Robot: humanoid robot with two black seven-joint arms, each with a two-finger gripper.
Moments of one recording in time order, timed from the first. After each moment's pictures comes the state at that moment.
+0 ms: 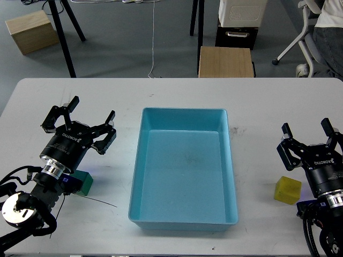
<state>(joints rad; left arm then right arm) -0.43 0.61 -0.43 -1.53 -0.72 -0.49 -0.49 -0.29 0.00 1.55 1.63 0.26 0.32 -0.12</state>
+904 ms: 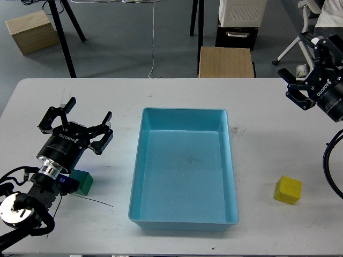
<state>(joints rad) -0.43 0.62 -0.43 -1.52 -0.72 -0.49 -0.49 0.31 -0.56 1.35 1.55 -0.85 0.33 -0.08</state>
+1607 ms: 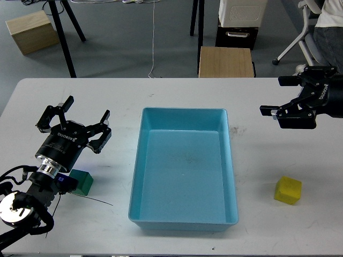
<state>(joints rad) -0.43 0.61 -0.44 -1.50 -0.72 -0.49 -0.49 0.86 -1.20 0.53 1.70 -1.98 0.33 0.49</state>
